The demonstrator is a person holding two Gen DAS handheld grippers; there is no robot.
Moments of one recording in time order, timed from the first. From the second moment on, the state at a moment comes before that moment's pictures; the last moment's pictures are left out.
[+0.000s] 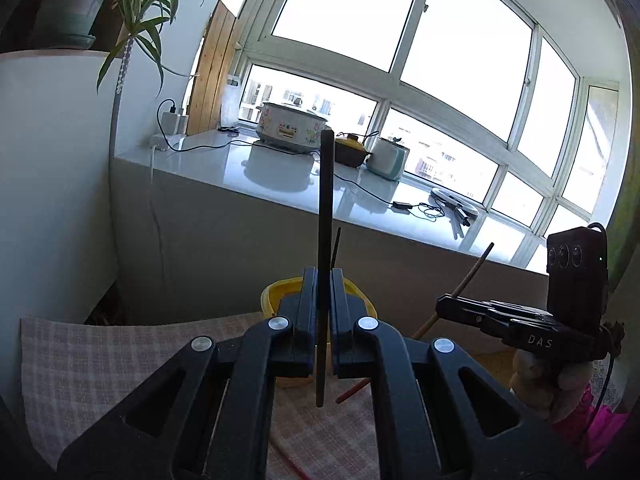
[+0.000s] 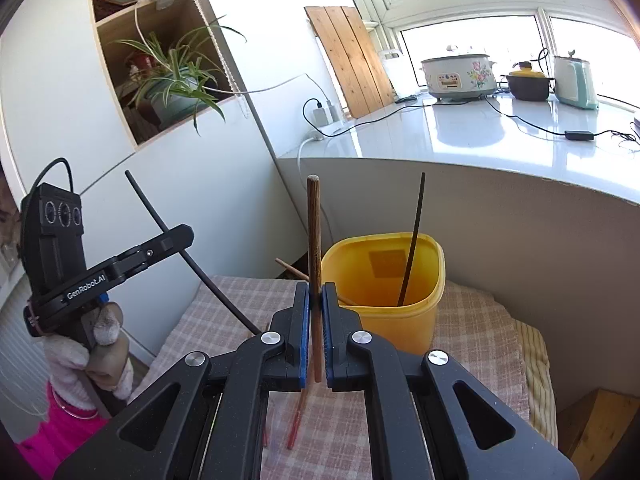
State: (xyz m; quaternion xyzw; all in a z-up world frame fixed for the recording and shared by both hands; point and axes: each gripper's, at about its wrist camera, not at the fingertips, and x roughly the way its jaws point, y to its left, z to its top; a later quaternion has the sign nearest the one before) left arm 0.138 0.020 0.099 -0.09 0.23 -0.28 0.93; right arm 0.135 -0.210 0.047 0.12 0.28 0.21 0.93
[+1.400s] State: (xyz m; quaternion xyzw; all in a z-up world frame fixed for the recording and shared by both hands) left arm 0.251 -0.043 0.069 -0.08 0.26 -0.24 0.93; right arm 0.193 -0.227 0.046 0.08 0.25 0.12 0.96
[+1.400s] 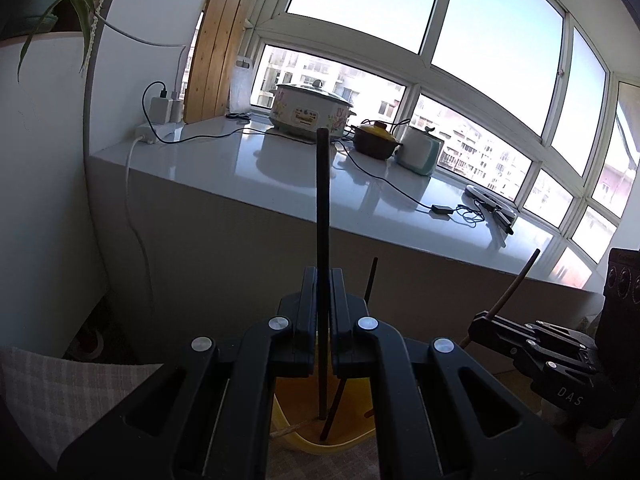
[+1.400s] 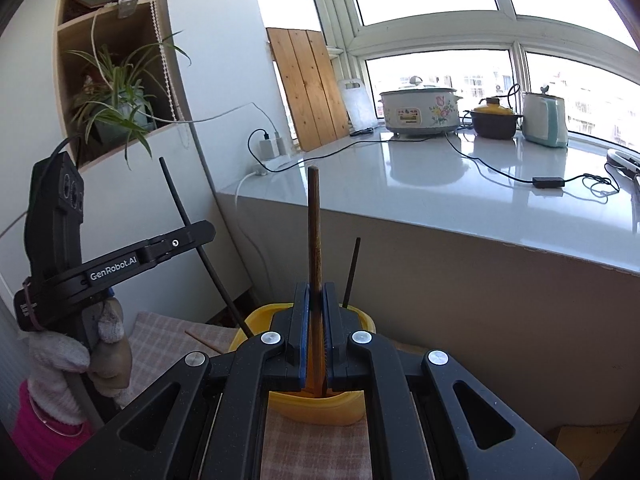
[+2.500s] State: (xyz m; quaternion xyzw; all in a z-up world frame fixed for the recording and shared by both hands) left arm 0.179 -0.010 0.078 -0.04 0.24 -0.24 0.94; right arm 0.170 -0.235 0.018 0.08 0.29 0.09 0.95
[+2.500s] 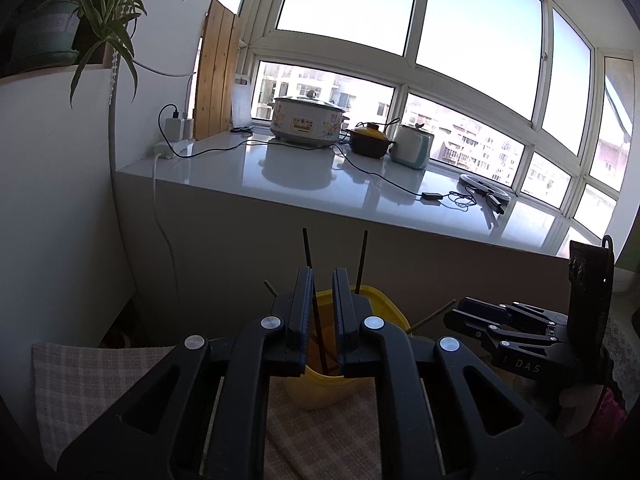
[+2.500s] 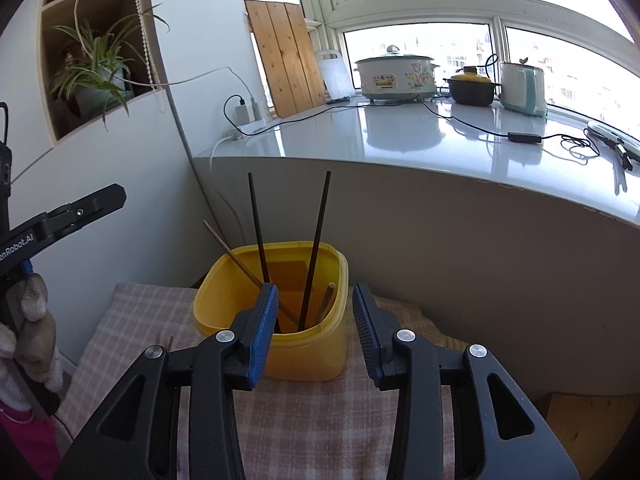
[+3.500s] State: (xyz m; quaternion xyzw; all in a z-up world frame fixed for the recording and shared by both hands) left arm 0.173 0.111 -0.098 -0.09 0.49 -0.13 0.86; right arm 0.172 -0.147 -0.058 0.05 0.42 0.22 0.88
